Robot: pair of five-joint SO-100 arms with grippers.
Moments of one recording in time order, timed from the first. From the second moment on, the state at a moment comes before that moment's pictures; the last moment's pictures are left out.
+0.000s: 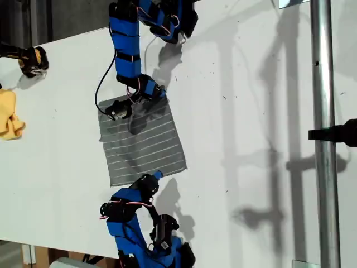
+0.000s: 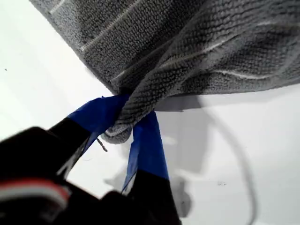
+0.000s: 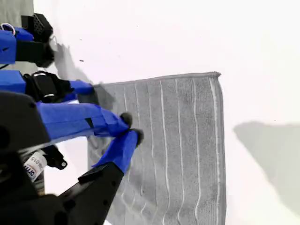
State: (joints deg) arm 0 -8.3 84.5 62.7 92.7 -38.0; arm 1 20.8 91.2 121.8 58.3 27.4
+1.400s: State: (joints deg) arm 0 -9.2 65.4 76.3 77.0 -49.0; arm 1 20.7 95.2 123.0 58.3 27.6
